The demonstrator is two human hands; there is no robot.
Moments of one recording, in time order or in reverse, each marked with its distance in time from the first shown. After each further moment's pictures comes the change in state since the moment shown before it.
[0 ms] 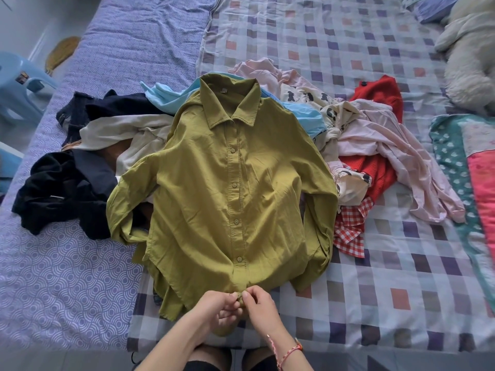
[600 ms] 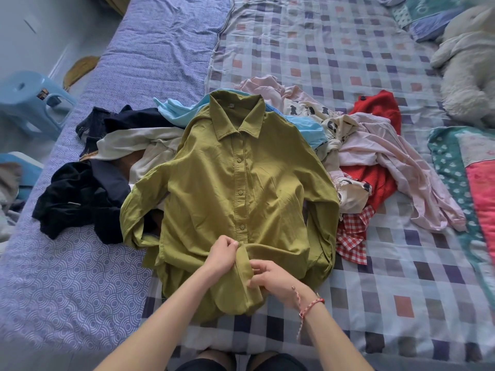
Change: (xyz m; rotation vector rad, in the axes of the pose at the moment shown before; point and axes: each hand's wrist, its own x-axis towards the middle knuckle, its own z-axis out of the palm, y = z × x) left_hand -0.011 0.083 0.004 0.489 0.257 0.563; right_hand -0.007 -0.078 -0.053 0.223 -0.414 -0.093
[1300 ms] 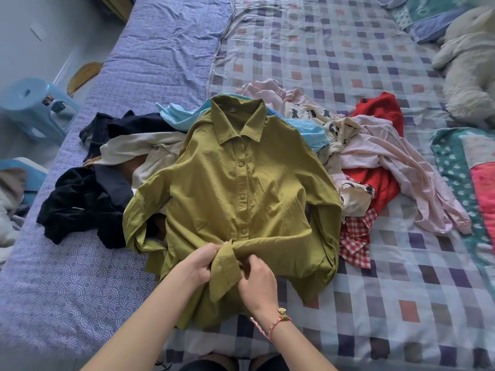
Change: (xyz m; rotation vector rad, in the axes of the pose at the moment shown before) left_hand -0.002 0.006 -0.034 -0.829 -0.343 -0.473; right_hand 0.024 0.015 0.043 -0.737 0.682 -0.236
